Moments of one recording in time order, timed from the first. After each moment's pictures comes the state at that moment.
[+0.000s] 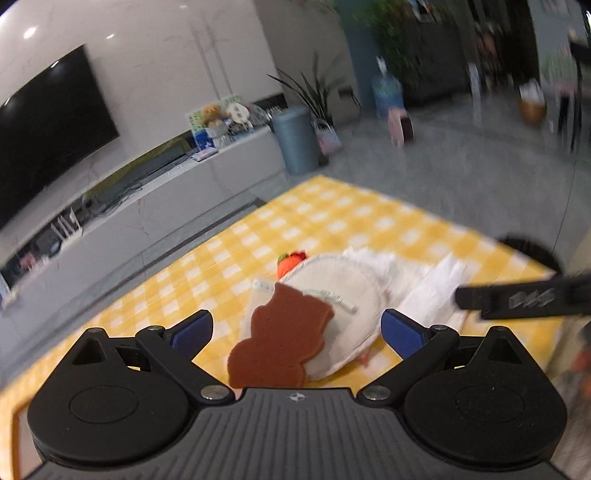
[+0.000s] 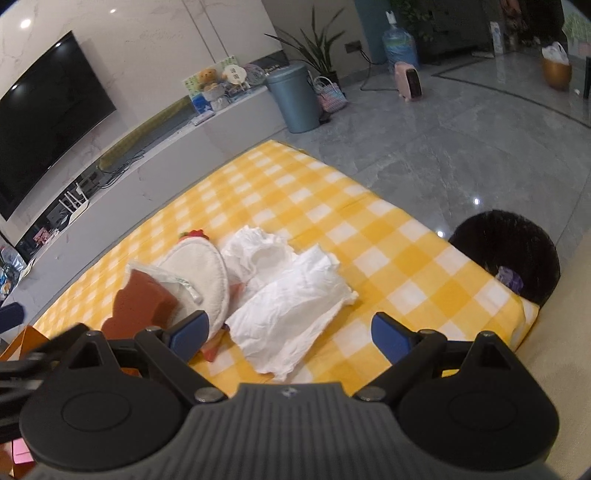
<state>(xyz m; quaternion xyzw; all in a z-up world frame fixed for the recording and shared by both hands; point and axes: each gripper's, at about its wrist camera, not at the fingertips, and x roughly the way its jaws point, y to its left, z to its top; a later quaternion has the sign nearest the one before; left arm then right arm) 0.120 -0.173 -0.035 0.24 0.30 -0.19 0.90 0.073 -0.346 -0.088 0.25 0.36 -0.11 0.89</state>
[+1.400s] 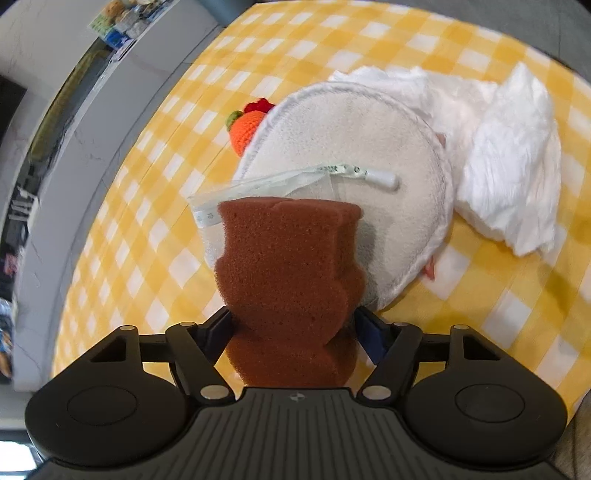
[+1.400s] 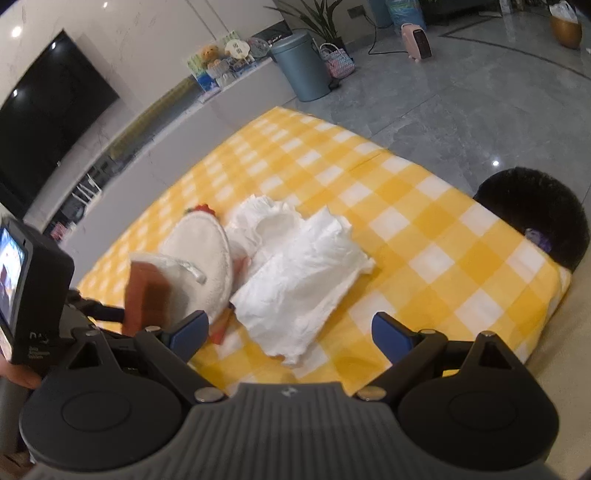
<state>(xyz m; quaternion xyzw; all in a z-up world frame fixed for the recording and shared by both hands) 0.221 -0.203 -0.128 0.38 0.51 -0.19 0.75 0.083 -0.357 -0.112 0.30 0.38 -0.08 0.87</state>
